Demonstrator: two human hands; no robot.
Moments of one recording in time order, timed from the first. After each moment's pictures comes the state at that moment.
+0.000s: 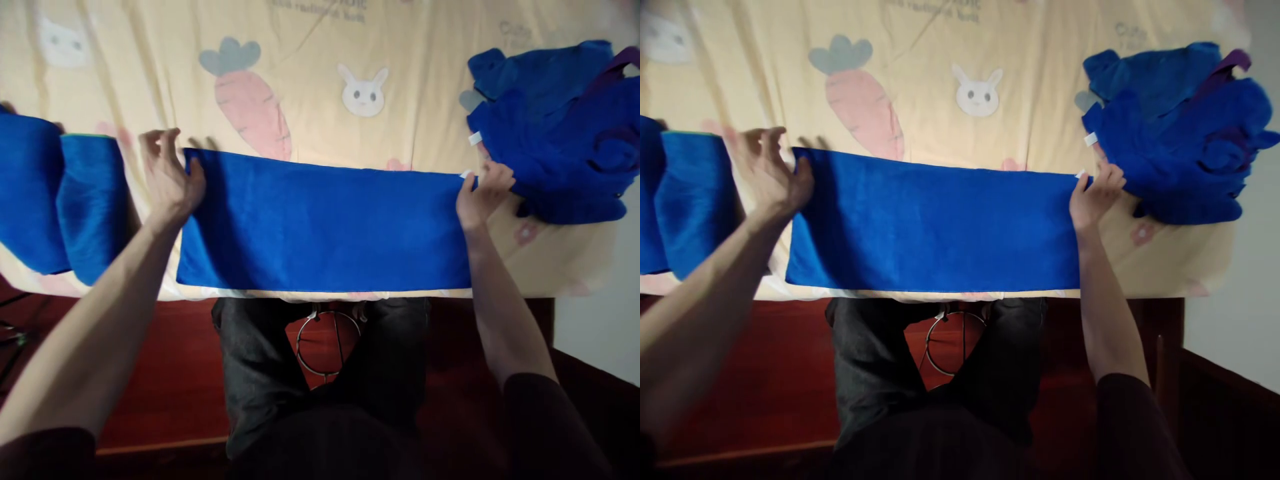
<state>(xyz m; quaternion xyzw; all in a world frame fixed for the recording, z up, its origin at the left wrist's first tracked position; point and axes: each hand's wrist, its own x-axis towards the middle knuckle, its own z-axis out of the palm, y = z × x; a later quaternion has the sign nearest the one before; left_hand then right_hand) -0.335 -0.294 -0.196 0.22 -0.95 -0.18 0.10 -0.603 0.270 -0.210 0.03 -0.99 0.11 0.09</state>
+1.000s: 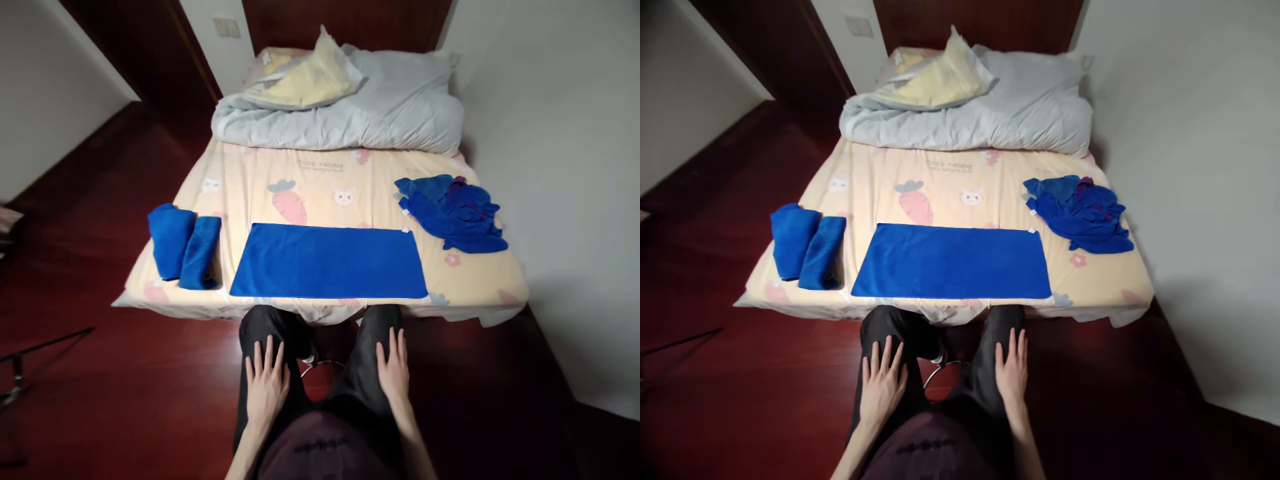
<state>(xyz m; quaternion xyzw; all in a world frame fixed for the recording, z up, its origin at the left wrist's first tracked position) 0.004 0.019 -0.225 0.25 -0.96 -0.13 0.00 -0.171 0.334 -0.224 0.00 -0.96 0.25 -0.09</state>
